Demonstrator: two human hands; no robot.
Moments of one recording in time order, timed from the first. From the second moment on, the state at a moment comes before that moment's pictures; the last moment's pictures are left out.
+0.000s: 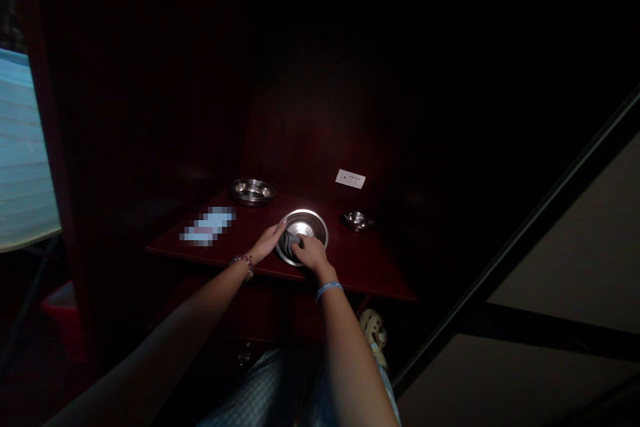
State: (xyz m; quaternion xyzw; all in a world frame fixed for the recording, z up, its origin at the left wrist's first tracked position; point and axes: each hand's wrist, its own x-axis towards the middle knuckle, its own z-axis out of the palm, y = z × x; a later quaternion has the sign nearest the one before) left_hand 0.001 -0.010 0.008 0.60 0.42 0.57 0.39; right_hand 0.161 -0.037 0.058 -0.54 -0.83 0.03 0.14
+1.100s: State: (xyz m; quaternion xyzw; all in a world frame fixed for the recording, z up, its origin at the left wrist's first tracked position) left_hand 0.002 -0.007 0.006 0.60 0.42 0.57 0.38; right_hand 0.163 -0.039 0.061 -0.47 -0.85 -0.13 0.19
